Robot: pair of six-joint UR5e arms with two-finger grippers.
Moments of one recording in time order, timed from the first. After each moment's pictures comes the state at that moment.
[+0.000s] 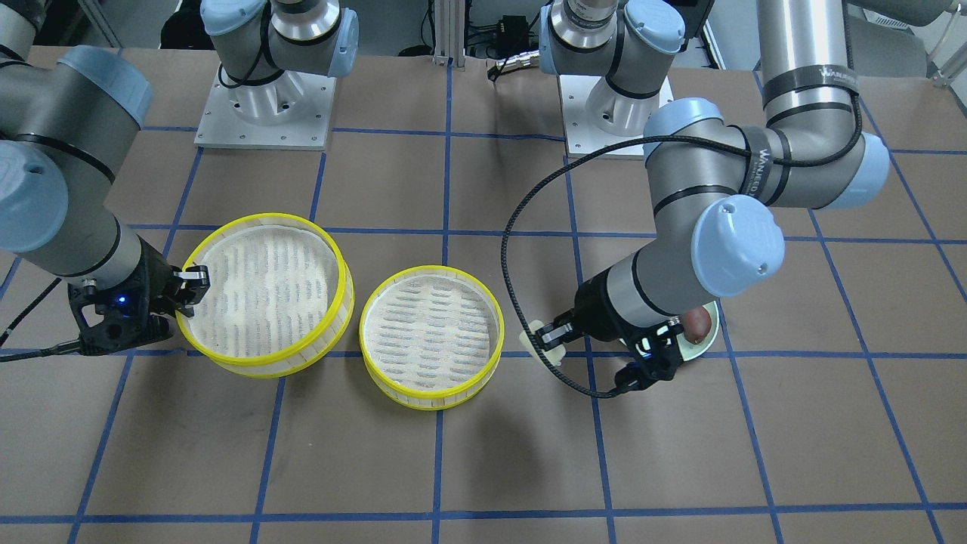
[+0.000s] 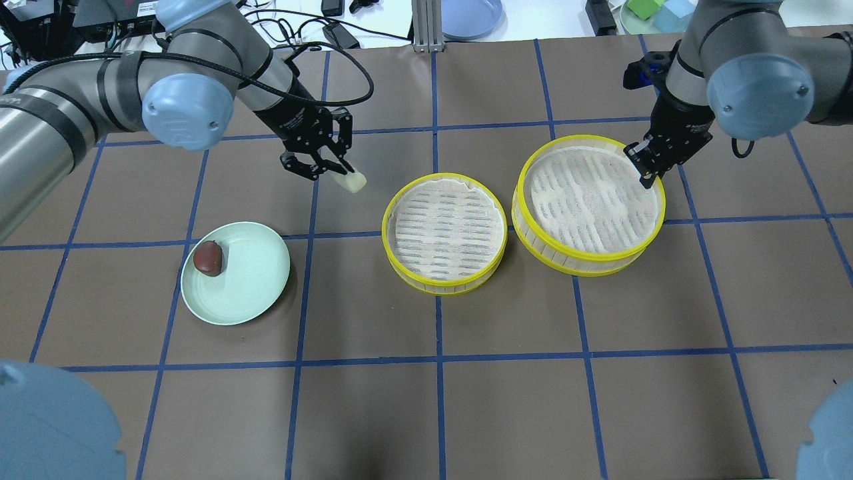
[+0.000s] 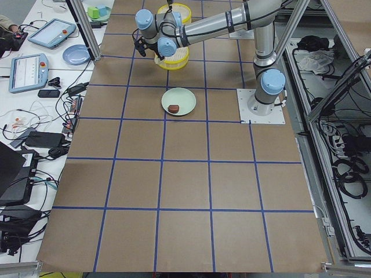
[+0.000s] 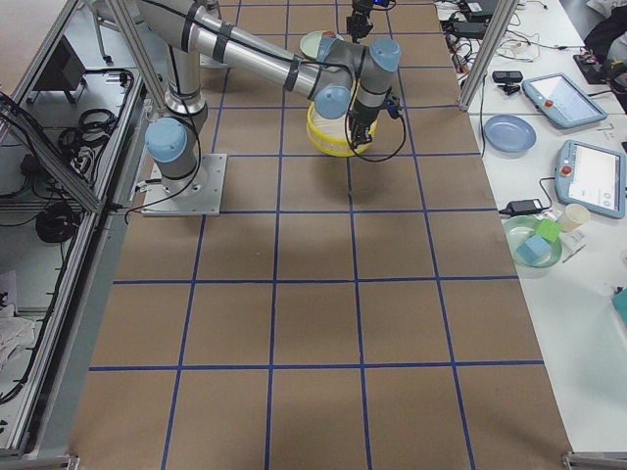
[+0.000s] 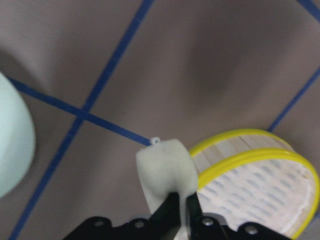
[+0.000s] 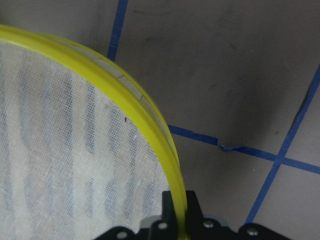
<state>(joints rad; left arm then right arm) -1.60 -1.95 -1.57 -1.28 1.15 -0.54 1.40 -1.31 1.67 -1.80 -1.61 -0.45</state>
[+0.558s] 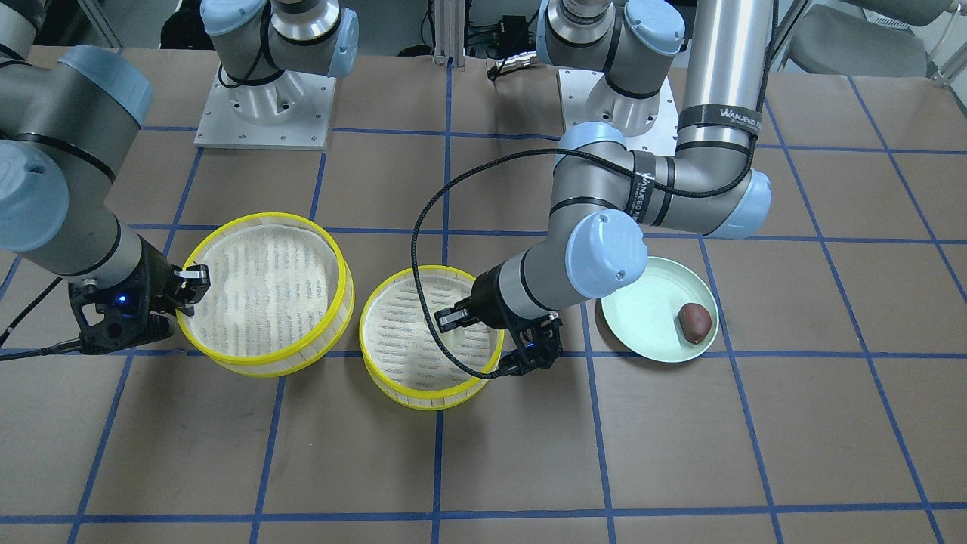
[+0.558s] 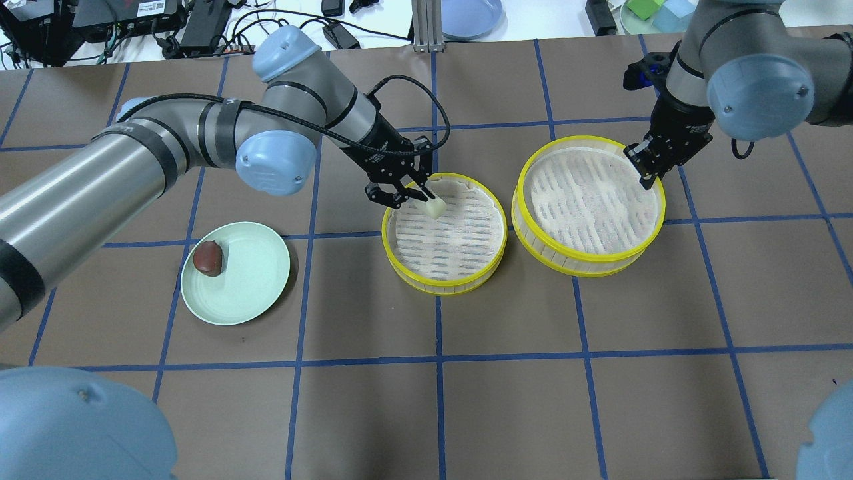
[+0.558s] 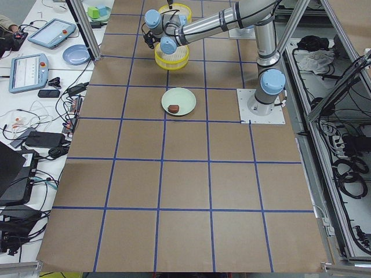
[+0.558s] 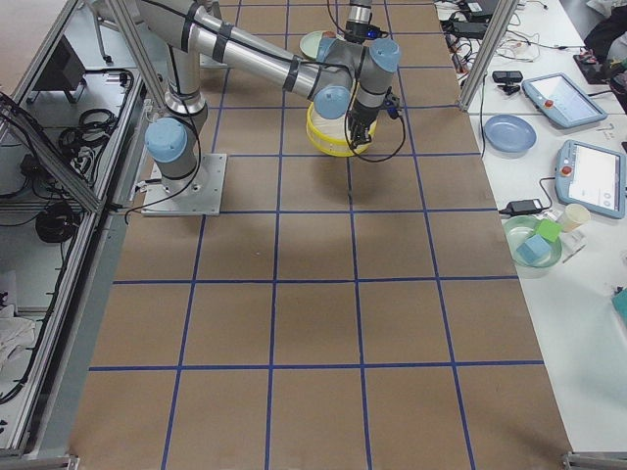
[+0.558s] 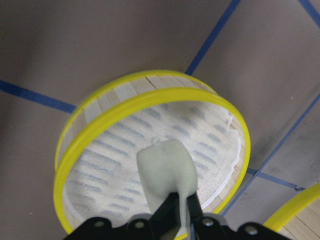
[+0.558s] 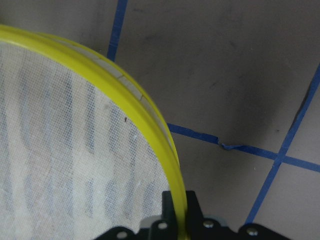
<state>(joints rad) -1.74 -2.01 -1.65 -1.12 1.03 -0.64 1.40 -1.31 1.67 -1.80 -1.61 -0.45</state>
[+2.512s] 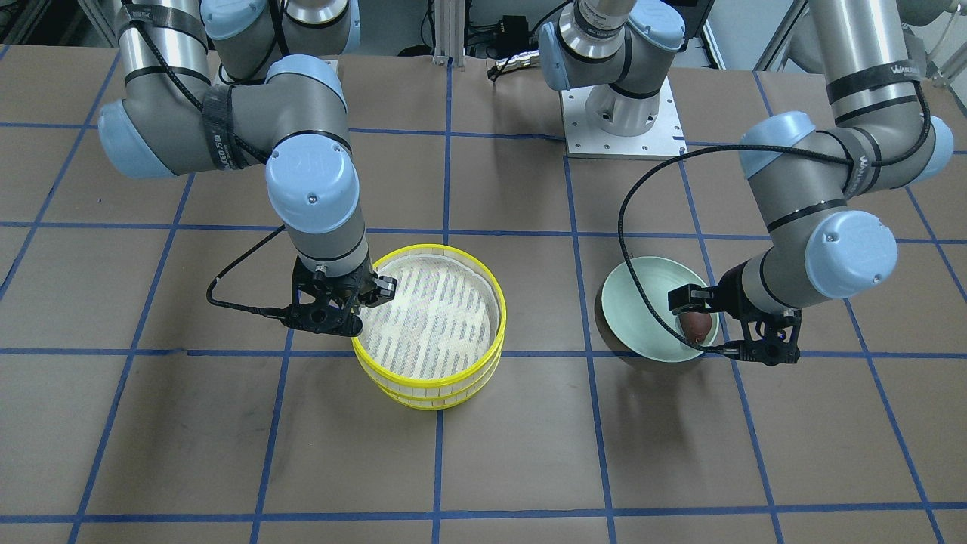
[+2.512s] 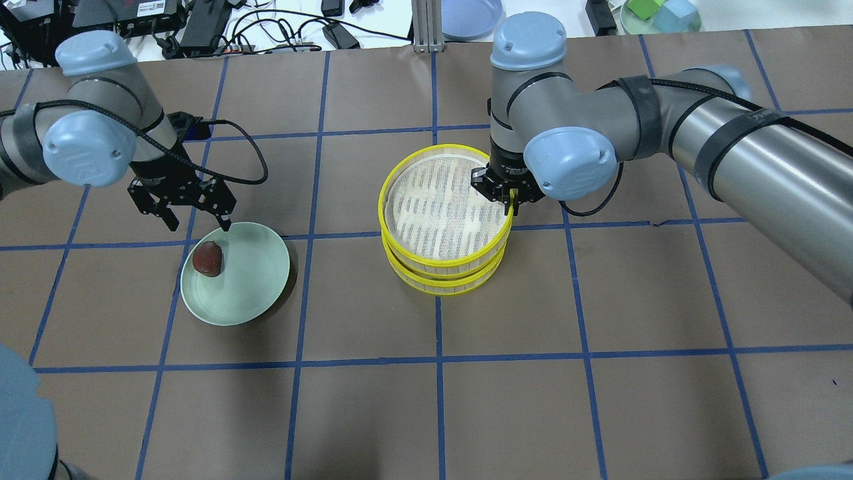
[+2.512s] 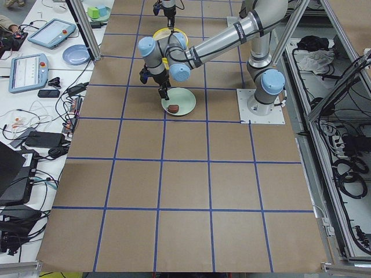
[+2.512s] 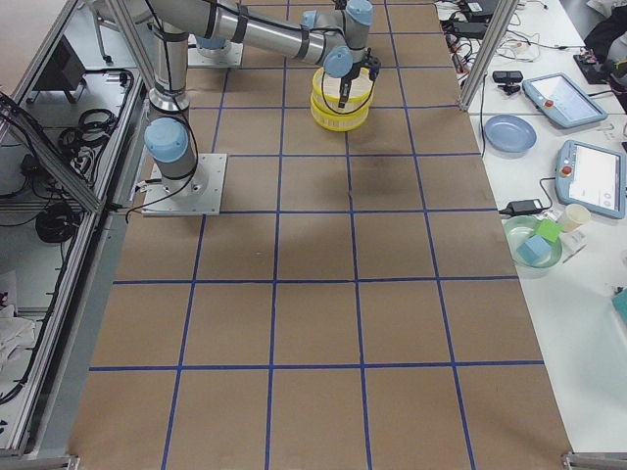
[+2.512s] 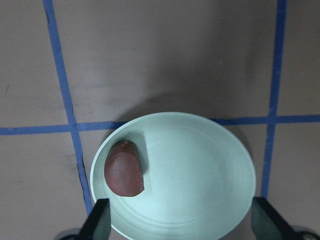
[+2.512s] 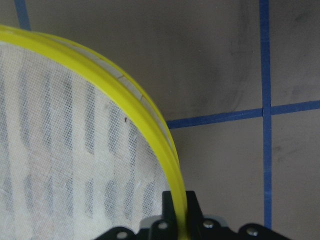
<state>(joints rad) -1.30 -1.90 -1.75 -1.33 1.65 0.31 1.79 -1.24 1.67 -1.92 -1.60 0.34</state>
